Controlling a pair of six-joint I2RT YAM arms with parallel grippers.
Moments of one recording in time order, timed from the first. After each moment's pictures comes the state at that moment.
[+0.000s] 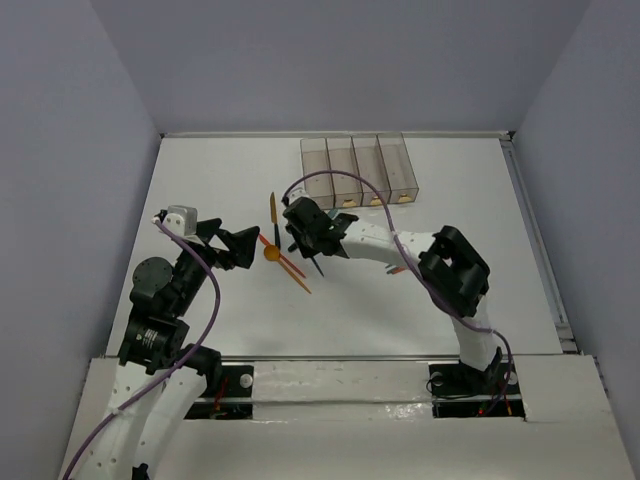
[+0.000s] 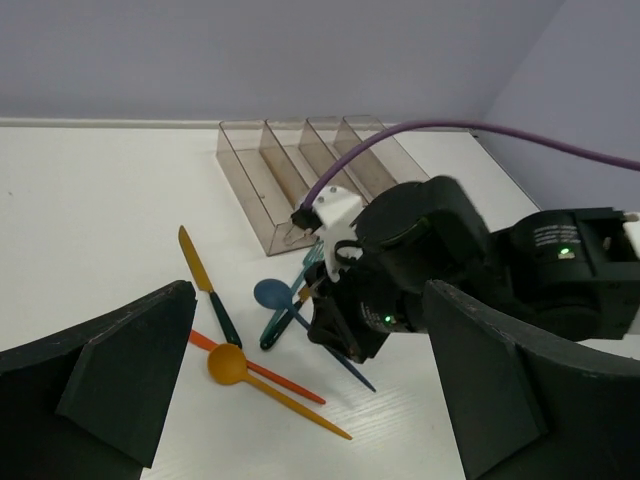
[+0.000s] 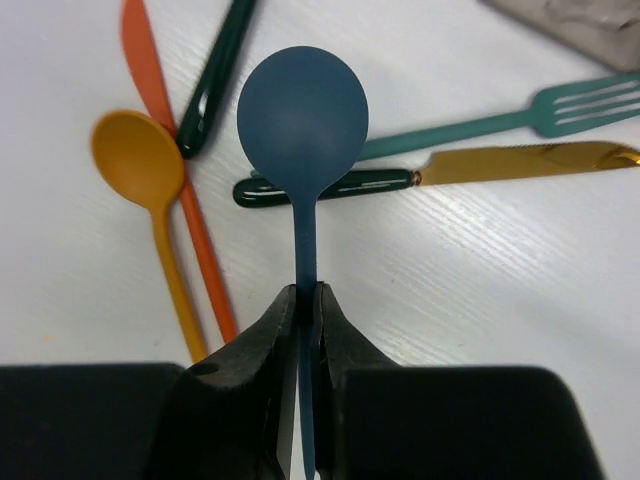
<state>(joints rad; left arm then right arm) -0.30 0.43 0.68 -0.20 0.11 -0.31 0.93 2.08 1.56 -0.38 0.28 0.30</state>
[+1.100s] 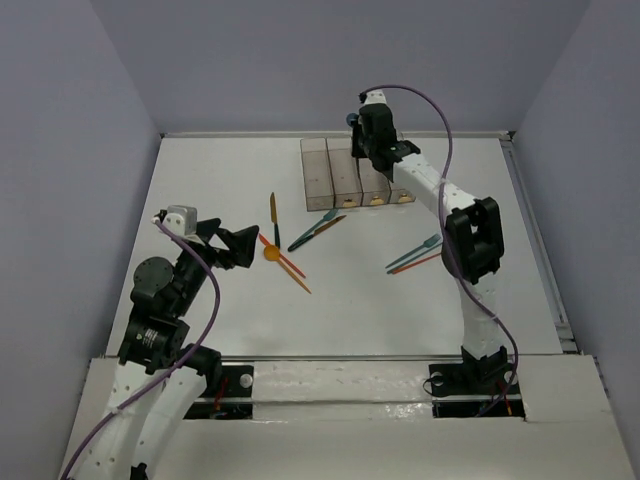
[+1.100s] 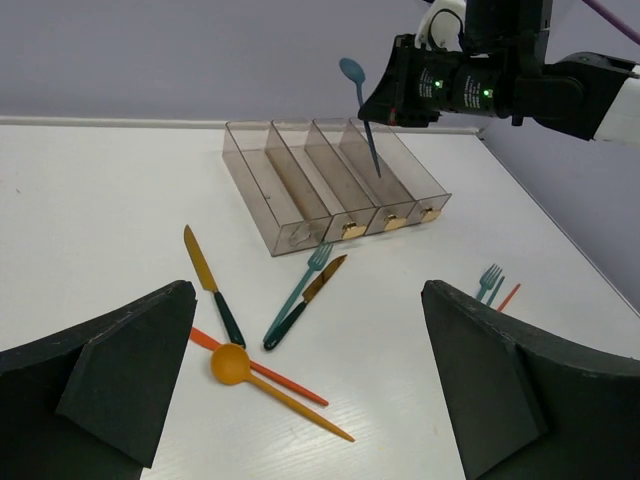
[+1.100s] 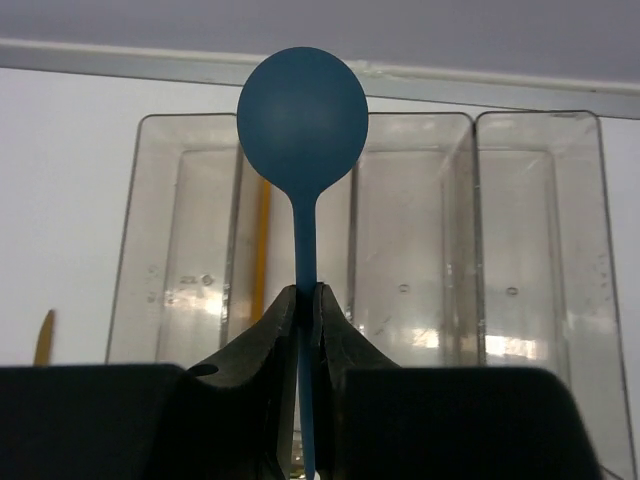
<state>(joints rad) -0.31 0.43 0.68 -0.21 0.08 -0.31 0.47 2.17 1.97 -0.24 0.25 0.24</state>
